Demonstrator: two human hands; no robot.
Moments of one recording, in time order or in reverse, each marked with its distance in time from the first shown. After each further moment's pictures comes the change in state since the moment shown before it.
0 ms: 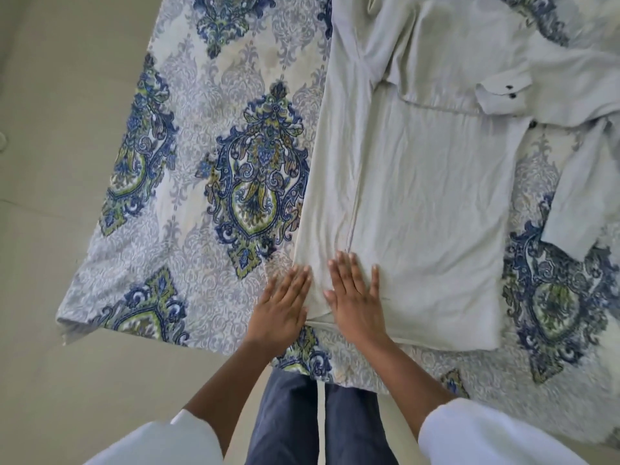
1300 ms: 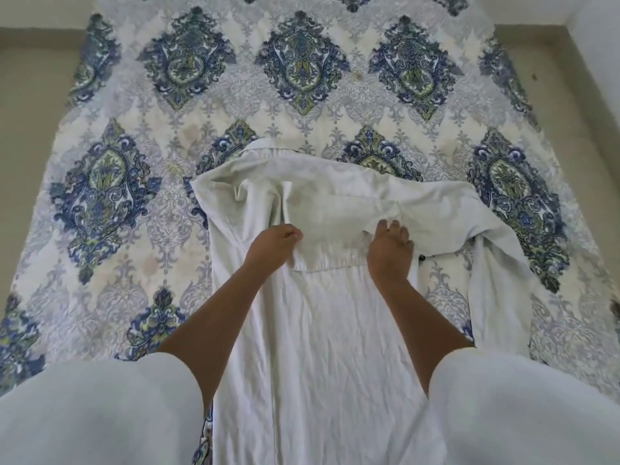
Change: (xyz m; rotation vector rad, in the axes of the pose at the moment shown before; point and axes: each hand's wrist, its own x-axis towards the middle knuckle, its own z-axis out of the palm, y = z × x) left_hand 0.439 0.030 -0.208 -0.840 -0.096 -0.231; right_hand 0.278 0.276 -0.170 0.173 0.165 0.779
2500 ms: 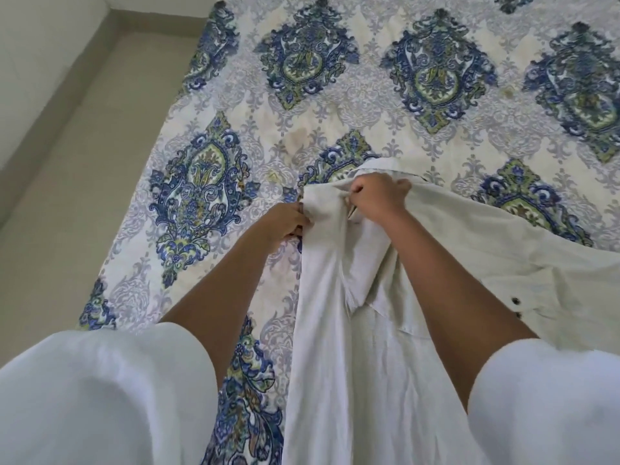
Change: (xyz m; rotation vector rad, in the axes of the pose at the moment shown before) left_hand 0.107 -0.087 -0.145 -0.439 0.024 -0.283; right_hand 0.086 -0.252 -0.027 0.174 -0.172 -0.485
